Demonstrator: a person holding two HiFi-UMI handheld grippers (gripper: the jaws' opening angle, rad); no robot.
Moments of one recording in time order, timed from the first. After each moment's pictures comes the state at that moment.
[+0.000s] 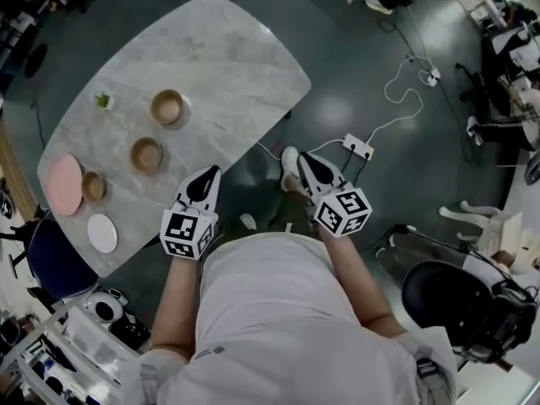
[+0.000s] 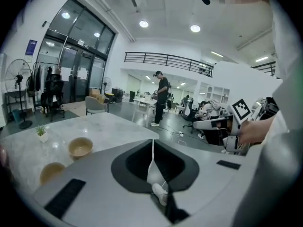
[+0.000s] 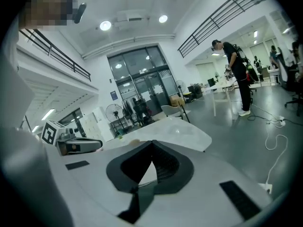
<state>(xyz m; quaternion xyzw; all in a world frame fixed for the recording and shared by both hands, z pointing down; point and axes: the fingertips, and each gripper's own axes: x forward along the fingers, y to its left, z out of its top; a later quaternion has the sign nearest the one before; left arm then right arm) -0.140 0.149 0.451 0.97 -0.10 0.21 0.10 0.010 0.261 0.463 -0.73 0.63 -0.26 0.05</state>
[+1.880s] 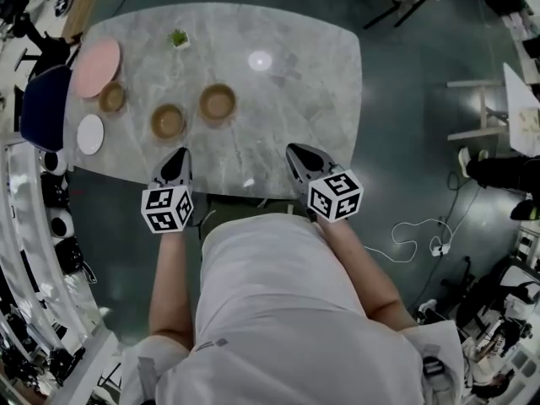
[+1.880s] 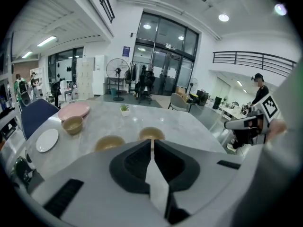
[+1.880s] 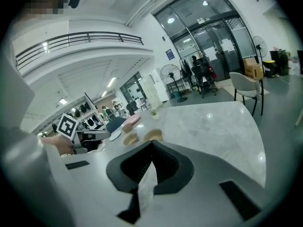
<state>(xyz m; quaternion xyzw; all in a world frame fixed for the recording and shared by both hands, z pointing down) -0.175 -0.019 0.499 0.74 -0.59 0.20 0.25 0.068 -0.035 0.495 -0.35 0.87 -0.30 -0.14</state>
